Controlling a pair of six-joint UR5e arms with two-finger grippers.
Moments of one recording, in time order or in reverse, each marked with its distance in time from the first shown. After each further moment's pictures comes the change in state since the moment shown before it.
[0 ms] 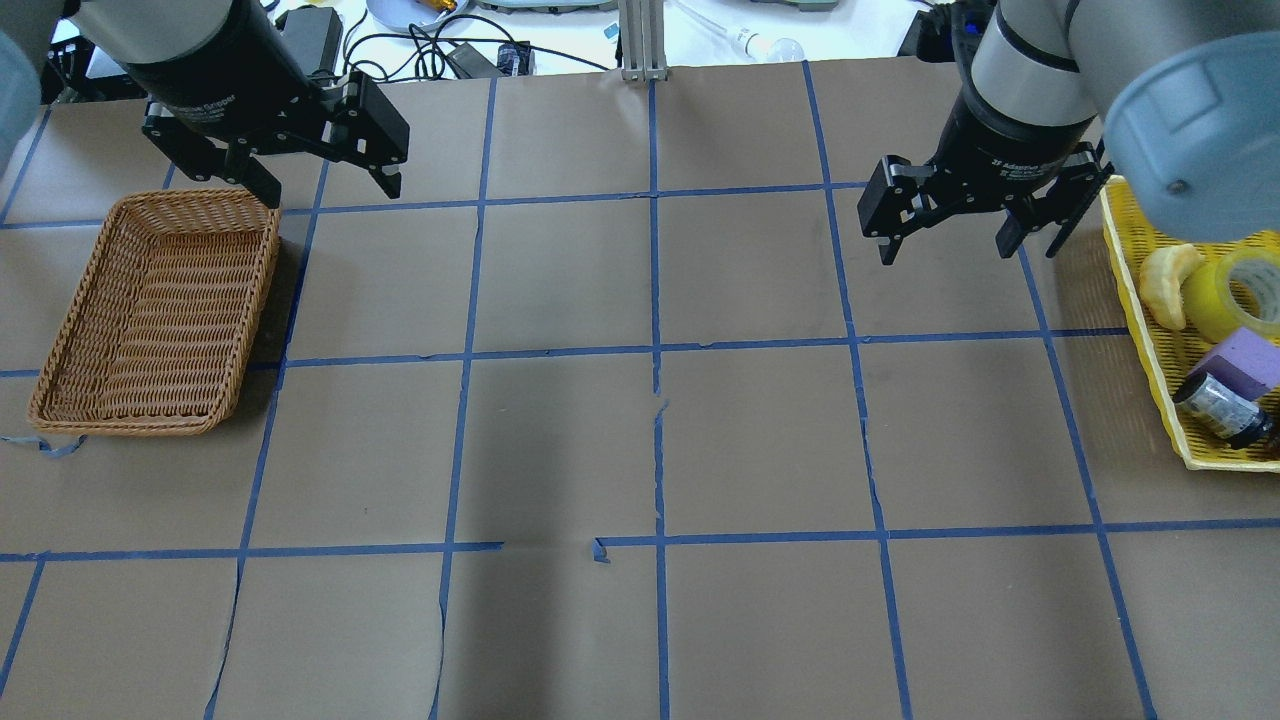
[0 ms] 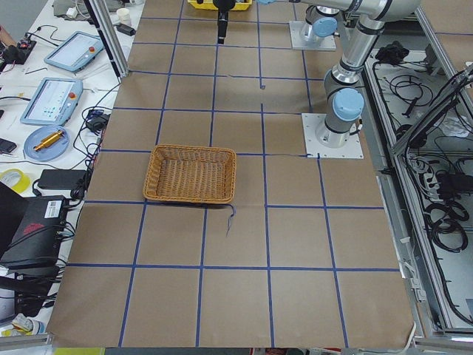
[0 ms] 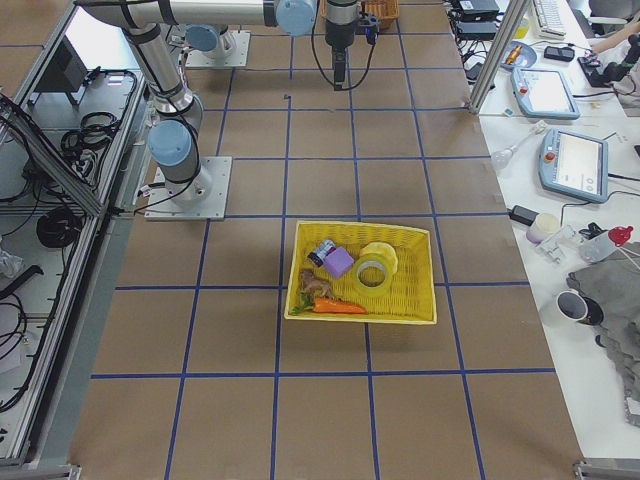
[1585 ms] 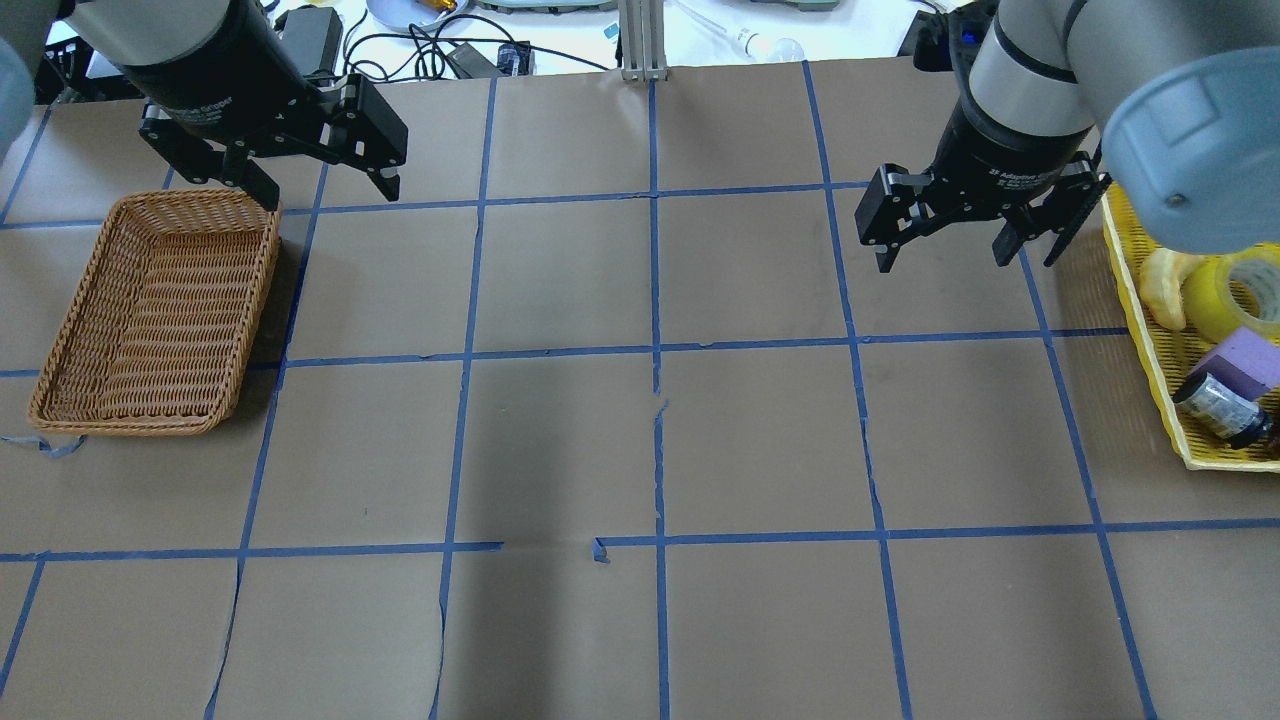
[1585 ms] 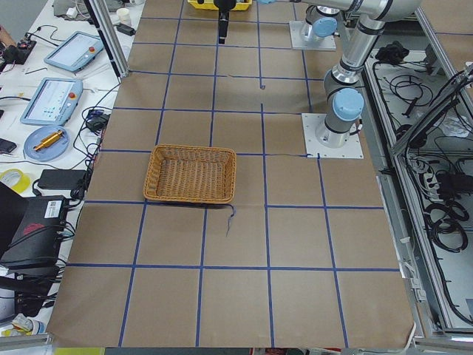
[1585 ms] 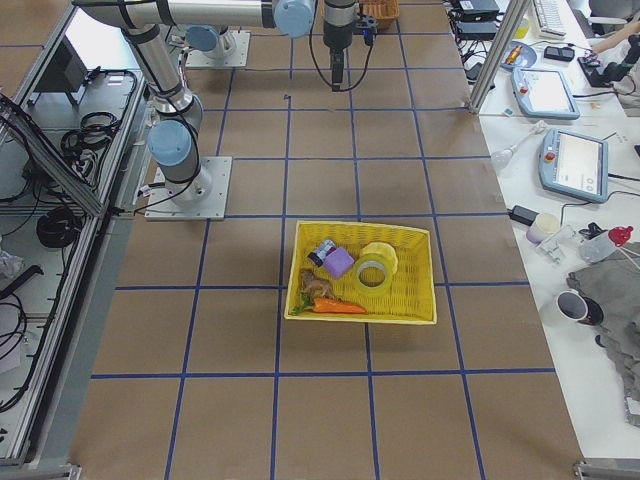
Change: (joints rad) left arm 0.001 0.003 -0.001 -0.007 -0.001 0.001; right arm 0.001 -0.008 0.011 -0.003 0.007 -0.003
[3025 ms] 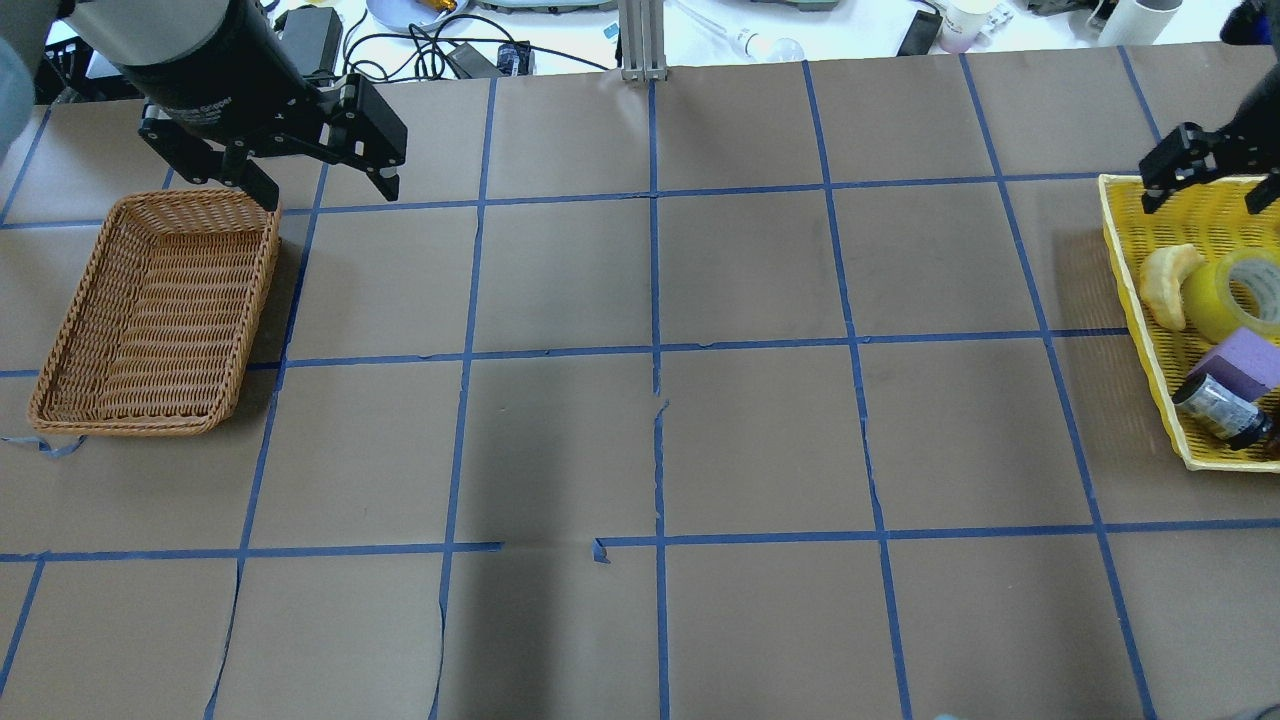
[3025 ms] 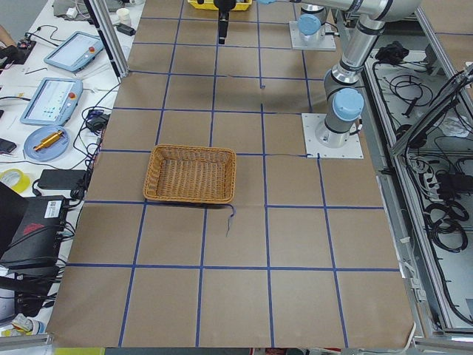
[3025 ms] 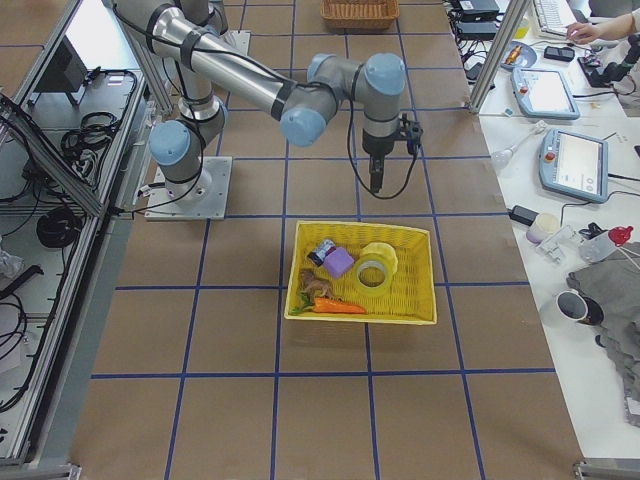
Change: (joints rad) left arm 0.002 0.000 -0.001 0.001 0.000 -0.001; right arm -0.559 0.263 -0.001 -0.350 0.001 -0.441
